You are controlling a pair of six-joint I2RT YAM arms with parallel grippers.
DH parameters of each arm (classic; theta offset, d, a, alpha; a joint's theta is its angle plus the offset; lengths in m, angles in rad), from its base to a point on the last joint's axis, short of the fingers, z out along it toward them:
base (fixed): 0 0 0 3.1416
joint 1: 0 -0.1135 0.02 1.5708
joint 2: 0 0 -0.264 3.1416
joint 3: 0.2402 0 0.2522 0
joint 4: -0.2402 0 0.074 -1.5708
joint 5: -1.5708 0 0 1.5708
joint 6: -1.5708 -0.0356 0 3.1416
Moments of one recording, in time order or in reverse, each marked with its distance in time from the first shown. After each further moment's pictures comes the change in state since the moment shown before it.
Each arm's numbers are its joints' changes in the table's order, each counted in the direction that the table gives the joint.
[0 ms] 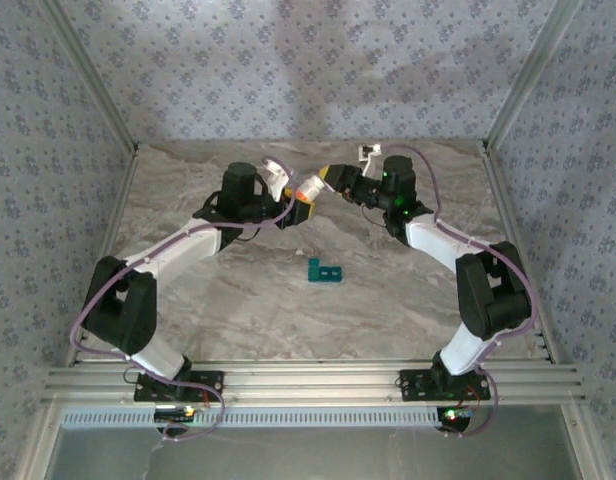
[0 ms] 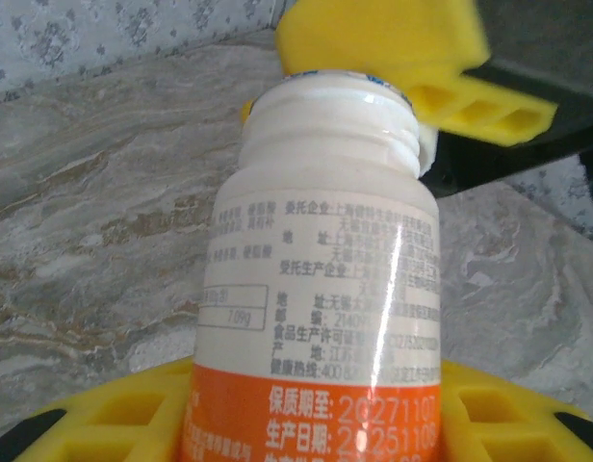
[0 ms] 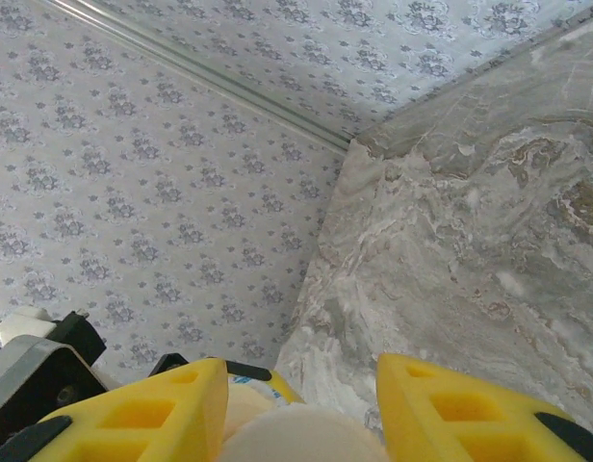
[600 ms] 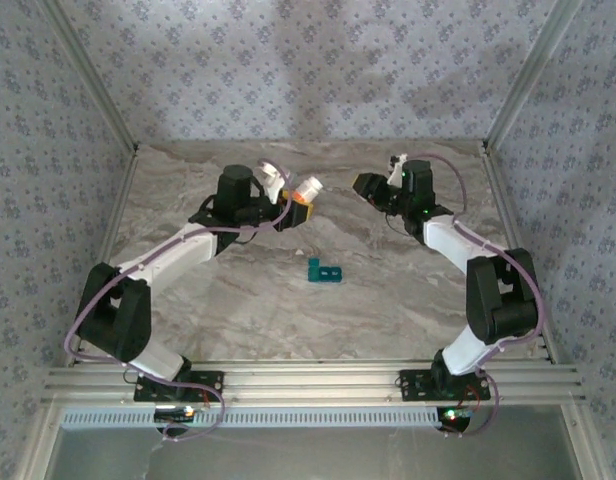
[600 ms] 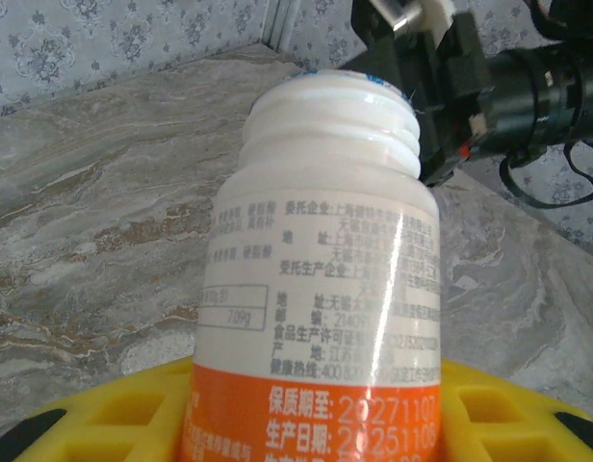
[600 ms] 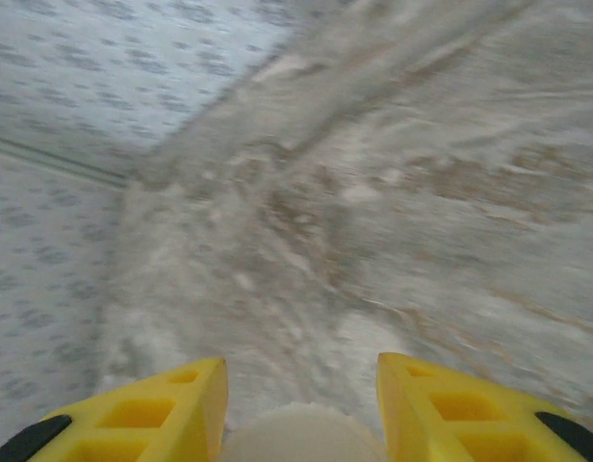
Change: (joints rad) left arm -0.001 -0.055 -0.050 0.022 -0.002 0.006; right arm 0.119 -0.049 -0.046 -0.415 -0.274 0.247
